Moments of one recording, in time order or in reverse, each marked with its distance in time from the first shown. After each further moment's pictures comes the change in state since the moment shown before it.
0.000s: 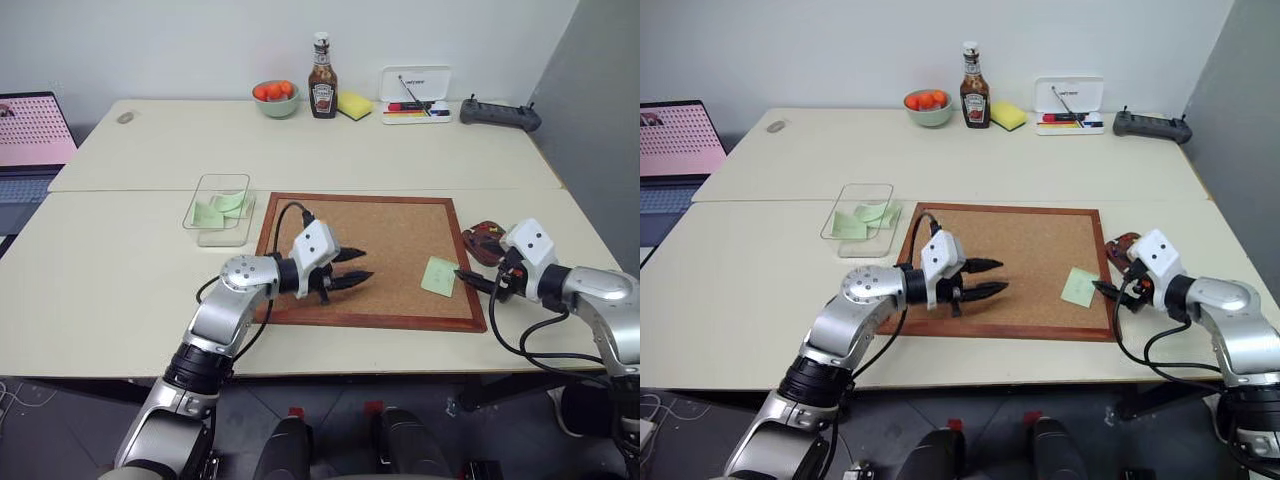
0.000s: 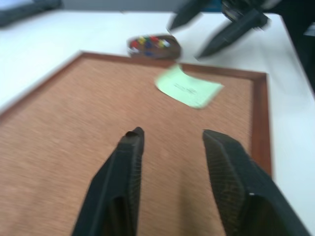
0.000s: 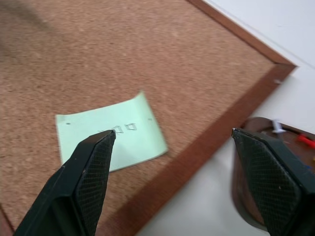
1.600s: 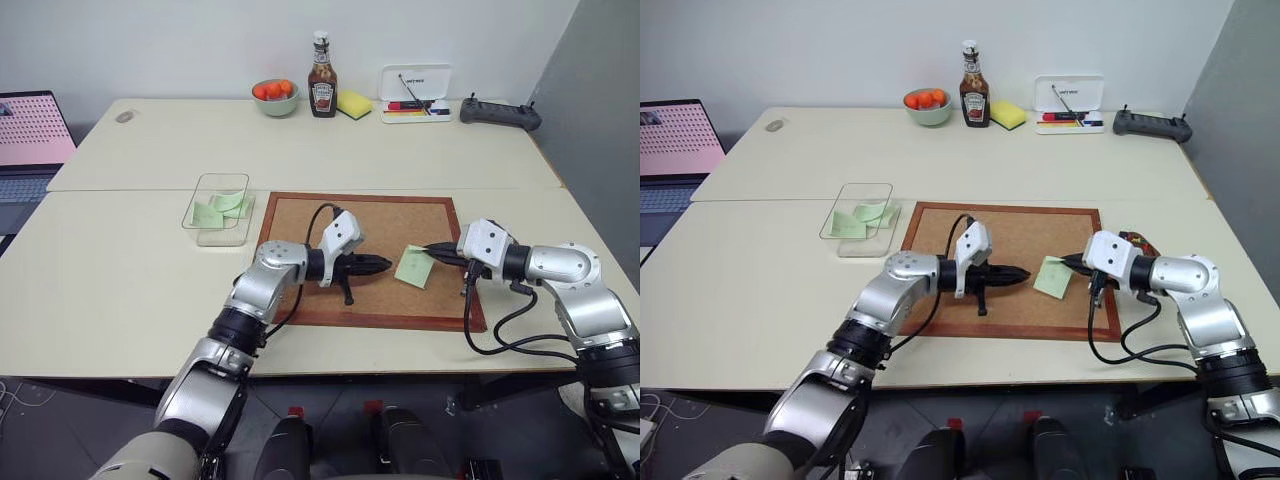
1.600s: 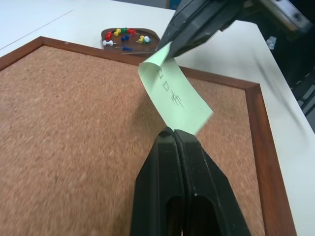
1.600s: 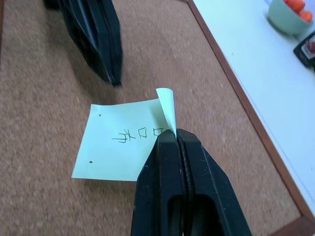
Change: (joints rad) left arm -0.241 -0.169 -0.051 0.467 0.004 -0.052 -0.142; right arm -0.155 0.034 0.148 0.103 -0.150 -0.464 0.141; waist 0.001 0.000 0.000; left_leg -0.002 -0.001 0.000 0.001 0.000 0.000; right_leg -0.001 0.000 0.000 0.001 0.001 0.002
